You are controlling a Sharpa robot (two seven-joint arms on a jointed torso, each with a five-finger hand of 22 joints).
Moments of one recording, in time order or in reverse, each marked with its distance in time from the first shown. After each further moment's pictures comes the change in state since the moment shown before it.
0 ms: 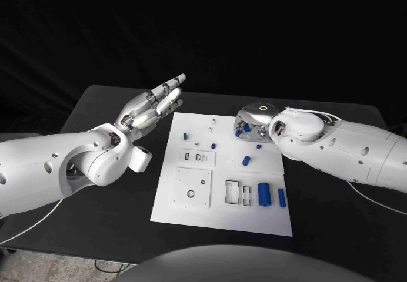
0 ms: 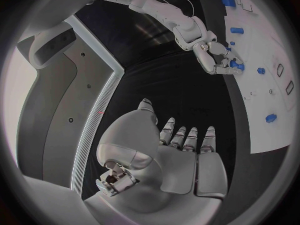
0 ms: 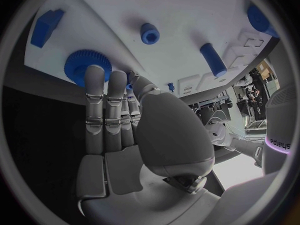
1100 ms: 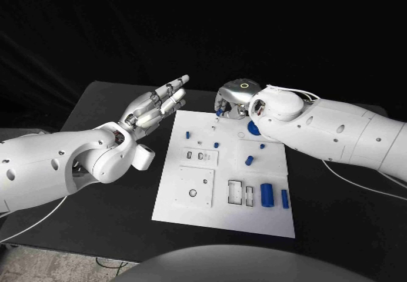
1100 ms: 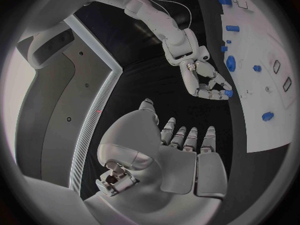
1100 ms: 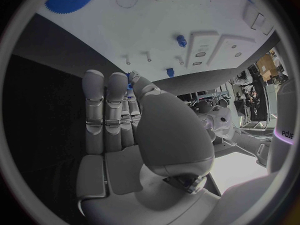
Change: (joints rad) left arm 0.000 0.022 0.000 -0.025 0.000 0.005 -0.006; left_hand 0.024 0.003 0.007 -0.001 0.043 0.003 0.010 0.000 0.000 0.004 0.003 0.000 0.000 0.000 0.000 0.000 0.000 0.000 0.004 0.004 0.000 0.000; right arm 0.083 0.173 0.007 -0.102 0.040 -0.033 -0.021; right_hand -0.010 0.009 0.007 0.002 -0.006 0.002 0.002 0.000 0.000 0.021 0.000 -0.019 -0.002 0.025 0.000 0.050 0.046 0.000 0.009 -0.001 0.076 0.097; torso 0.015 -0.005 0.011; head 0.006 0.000
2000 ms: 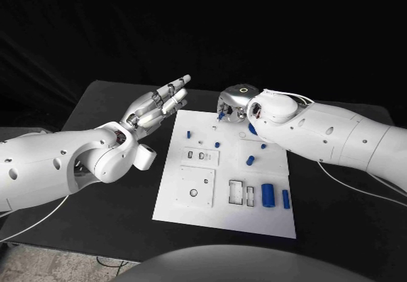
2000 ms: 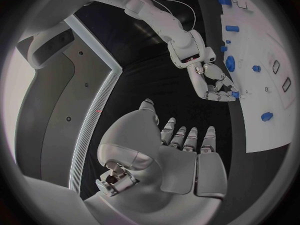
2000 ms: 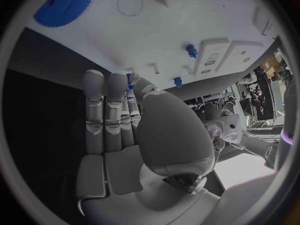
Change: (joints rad) left arm 0.000 0.007 0.000 -0.002 0.000 0.002 -0.001; left_hand 0.008 0.008 0.005 0.000 0.015 0.000 0.000 0.000 0.000 0.000 0.007 0.000 0.000 0.000 0.000 0.000 -0.001 0.000 0.000 0.000 0.000 0.000; right arm -0.028 0.043 0.000 -0.083 0.009 0.034 -0.023; right_hand -0.007 -0.007 0.014 0.014 0.003 -0.017 0.005 -0.016 0.000 -0.020 0.013 -0.004 0.000 0.000 0.000 -0.004 -0.015 0.000 -0.008 0.000 0.000 -0.002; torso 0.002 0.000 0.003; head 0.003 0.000
